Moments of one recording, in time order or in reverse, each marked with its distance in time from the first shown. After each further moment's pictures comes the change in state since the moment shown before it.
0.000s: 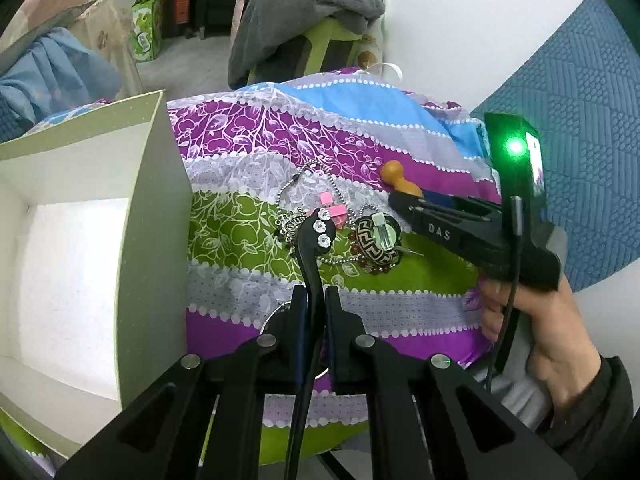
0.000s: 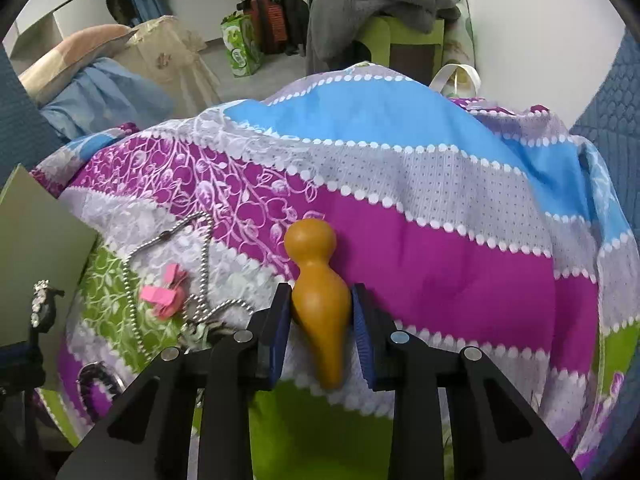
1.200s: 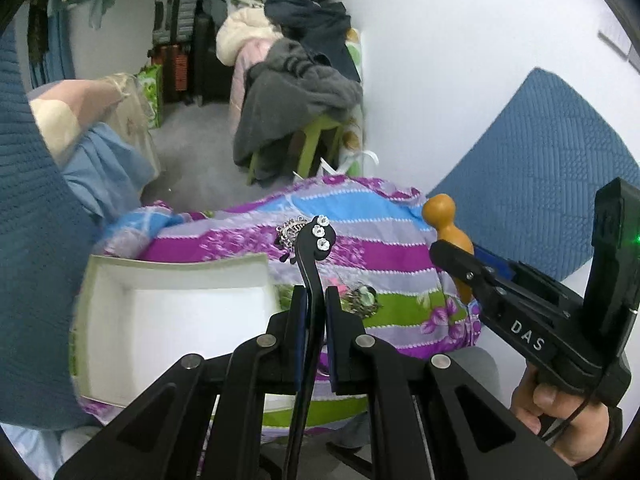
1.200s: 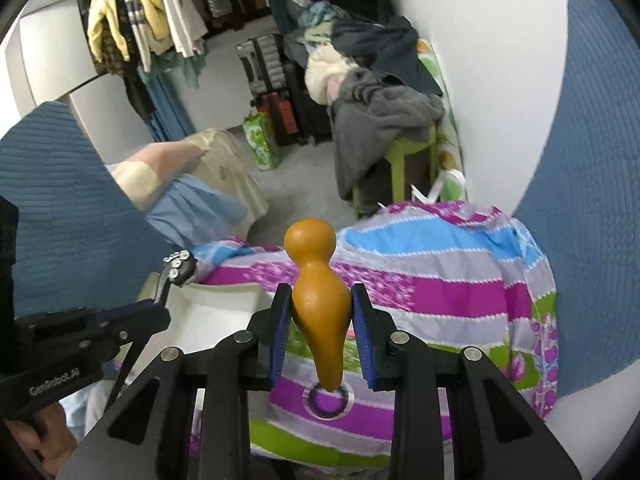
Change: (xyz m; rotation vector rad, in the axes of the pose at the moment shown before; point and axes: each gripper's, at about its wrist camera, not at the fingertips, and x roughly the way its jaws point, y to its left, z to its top) left arm -0.196 0.039 0.049 0.072 -0.183 -0.038; right arm -0.230 0.136 0.032 0.140 -0.279 0.061
